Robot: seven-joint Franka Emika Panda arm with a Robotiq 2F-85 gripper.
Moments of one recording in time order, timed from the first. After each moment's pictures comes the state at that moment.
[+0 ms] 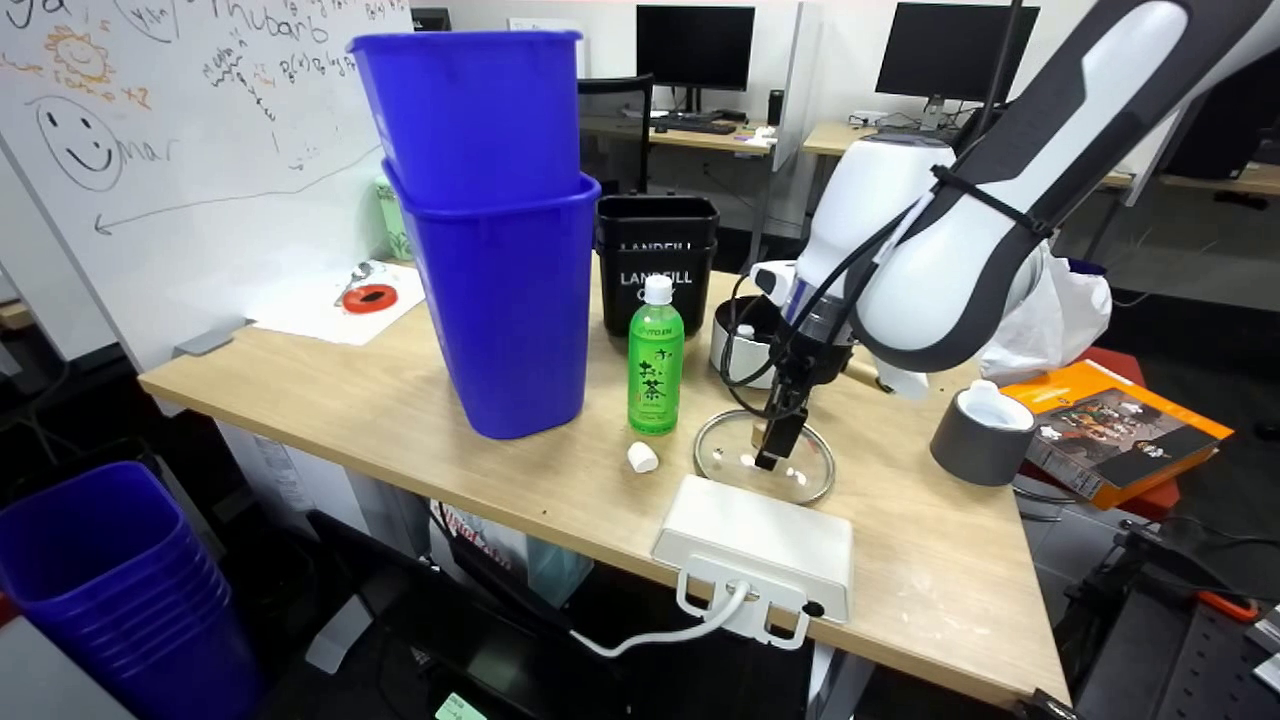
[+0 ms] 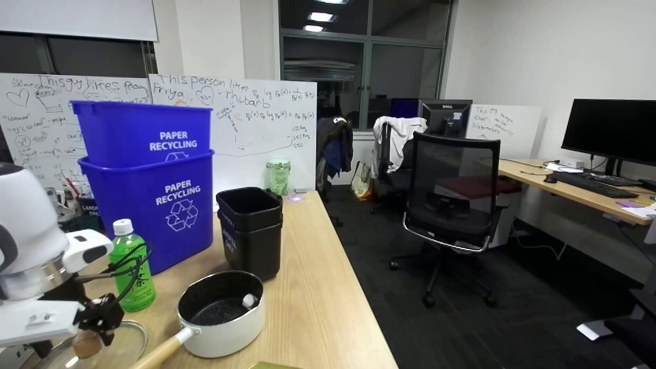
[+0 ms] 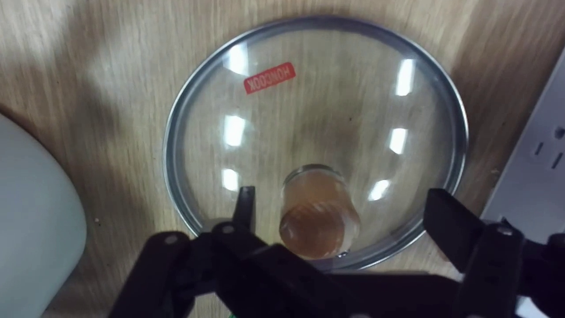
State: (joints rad) arm -0.01 0.40 0.18 -2.41 0.04 2.97 -0.53
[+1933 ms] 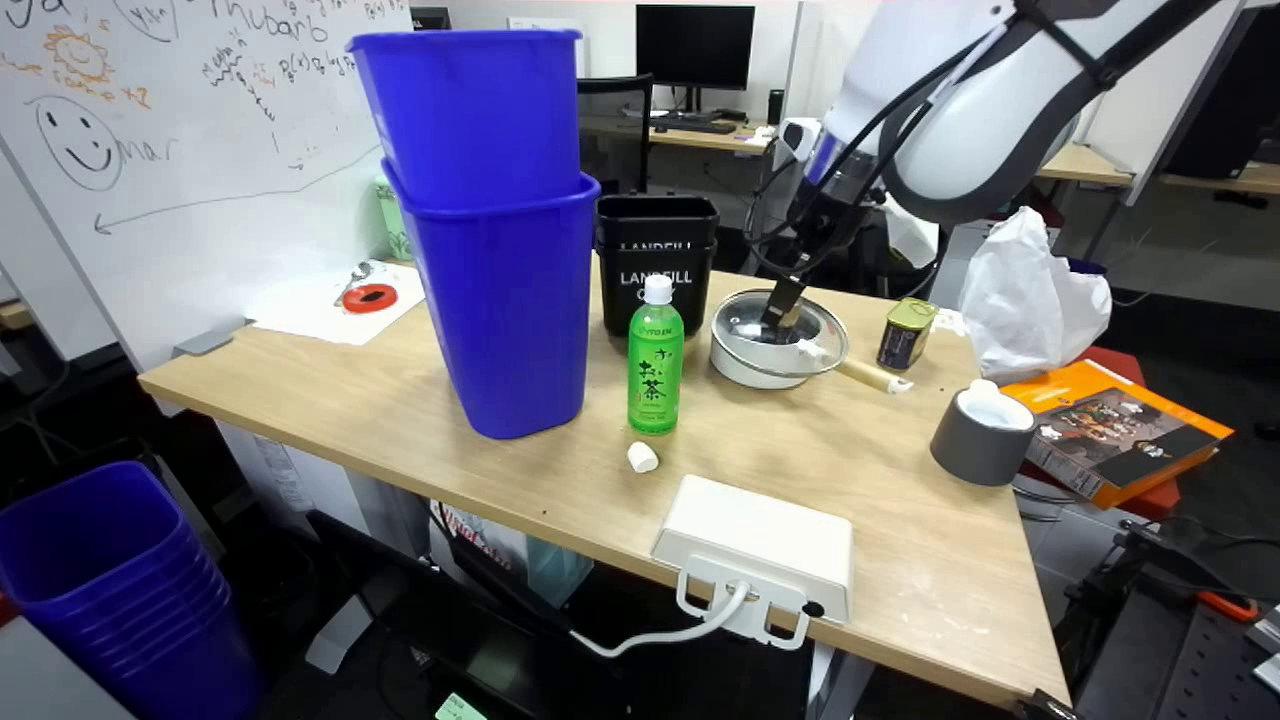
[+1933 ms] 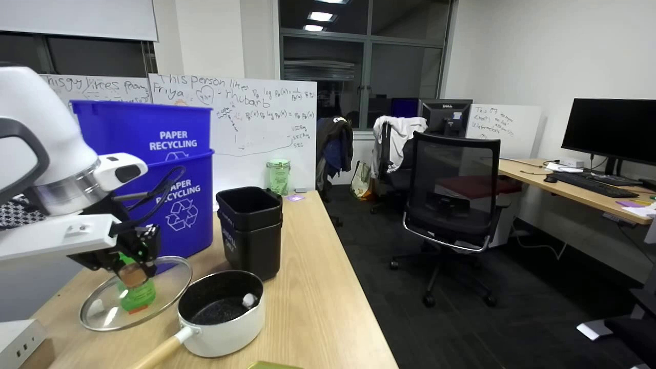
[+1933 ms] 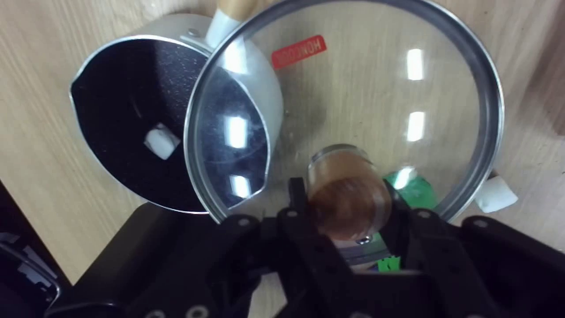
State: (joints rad) arm -0.06 0.19 0.09 -2.34 -0.13 2.86 -0.37
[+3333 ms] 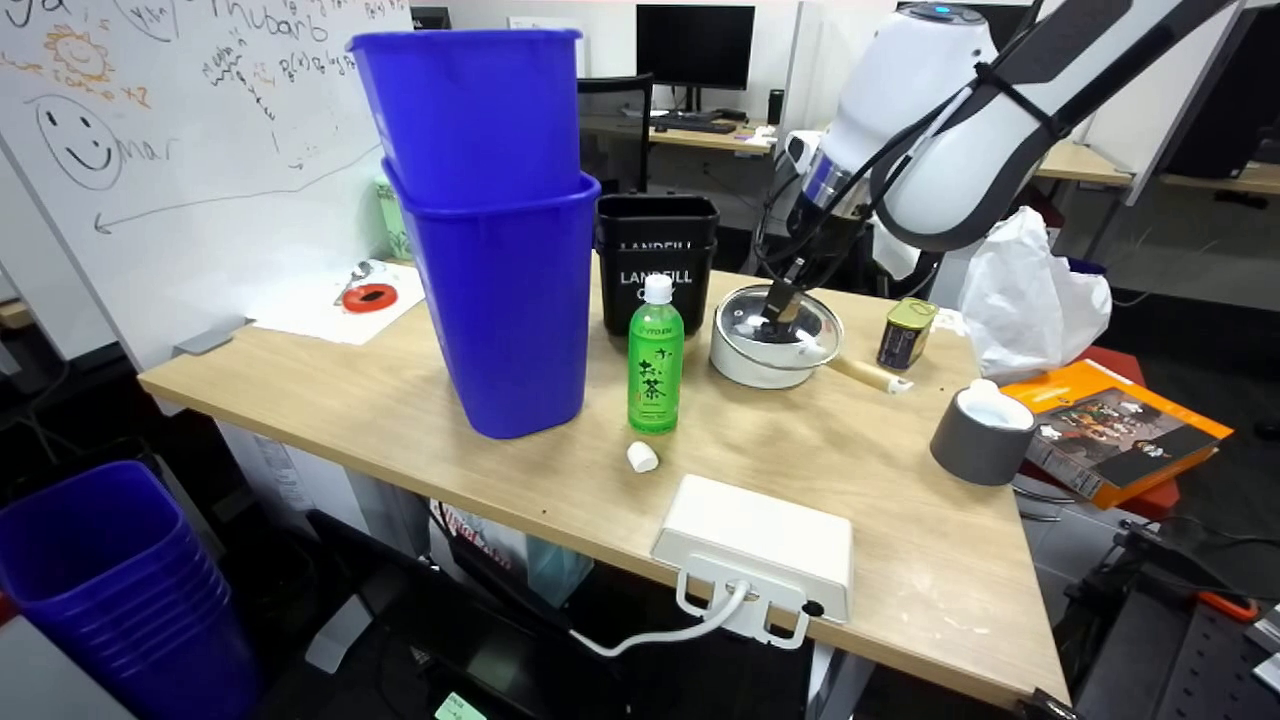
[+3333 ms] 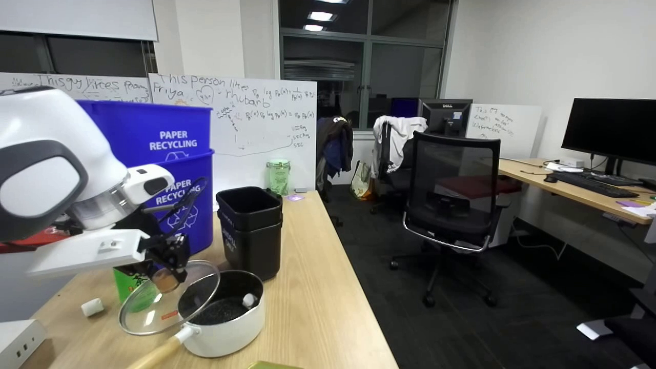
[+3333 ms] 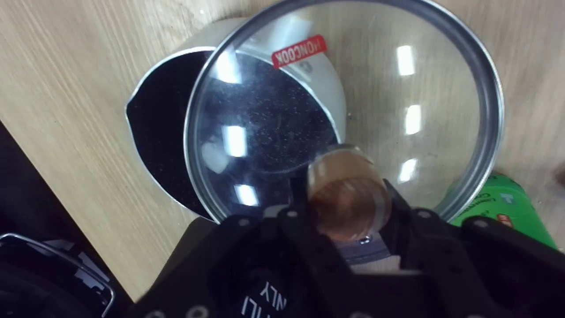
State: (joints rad) arm -0.02 0.30 -0.02 -2.28 -0.23 2.94 -0.23
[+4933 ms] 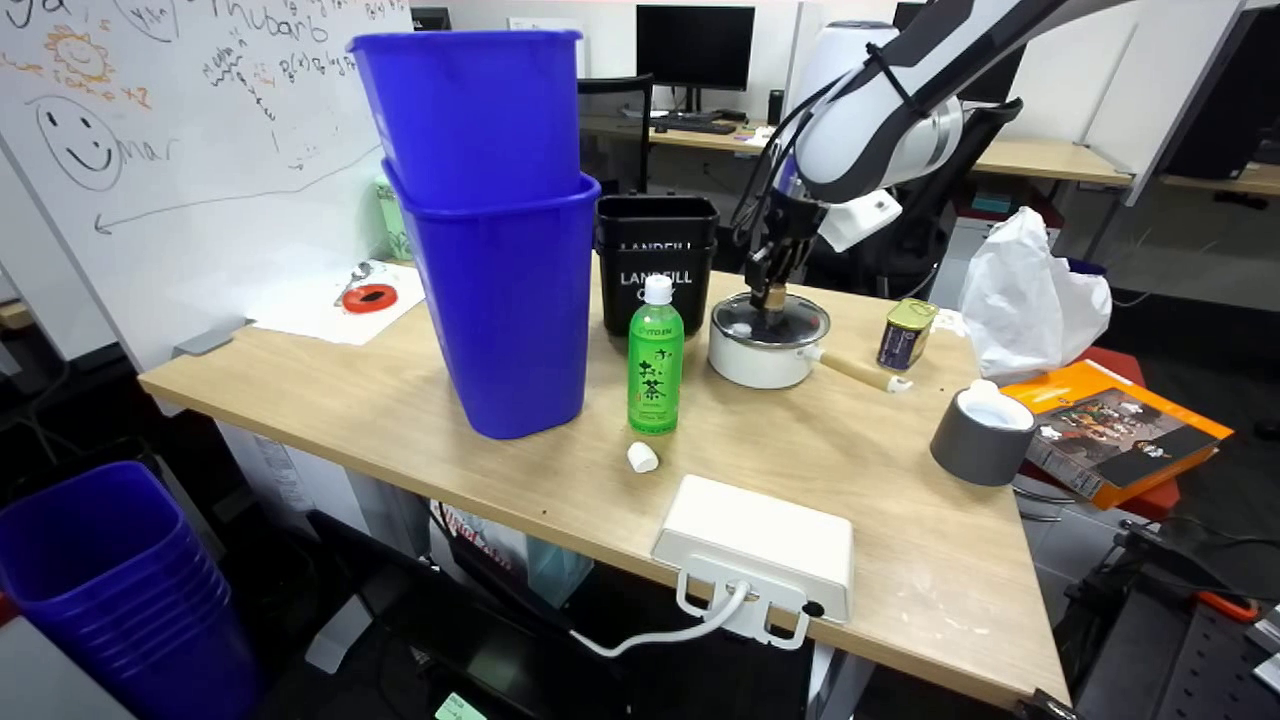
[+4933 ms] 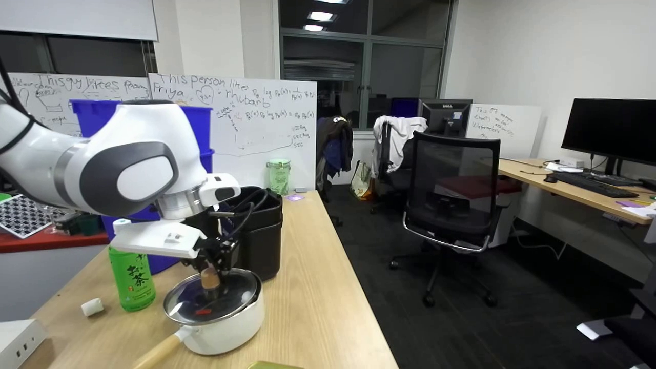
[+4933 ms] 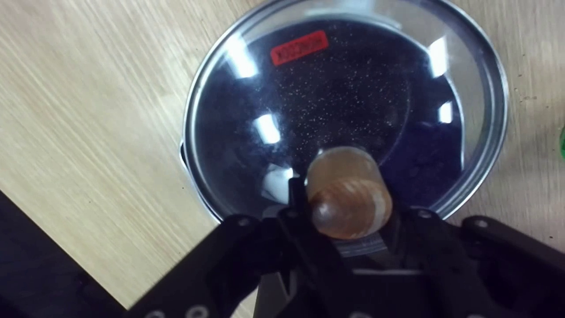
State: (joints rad) arm -0.09 0.51 0.00 -1.92 -0.06 2.66 -0.16
